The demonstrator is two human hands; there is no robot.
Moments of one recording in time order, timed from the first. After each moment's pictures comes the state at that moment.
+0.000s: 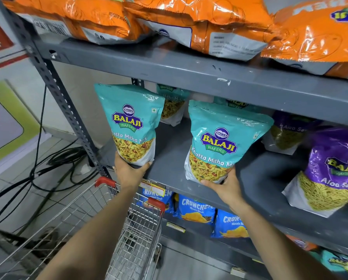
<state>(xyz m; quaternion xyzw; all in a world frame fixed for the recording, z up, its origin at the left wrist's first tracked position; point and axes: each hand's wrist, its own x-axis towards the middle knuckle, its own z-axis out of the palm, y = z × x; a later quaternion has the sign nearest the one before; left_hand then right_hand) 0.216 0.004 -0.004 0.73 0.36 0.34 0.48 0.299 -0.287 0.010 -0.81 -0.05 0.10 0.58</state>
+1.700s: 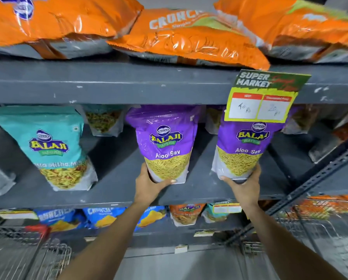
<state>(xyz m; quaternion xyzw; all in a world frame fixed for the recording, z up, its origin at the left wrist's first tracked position) 0.300 -0.418 0.003 0.80 0.11 0.07 0.58 0.307 -0.714 -0.006 -0.82 0.19 -0.20 0.50</state>
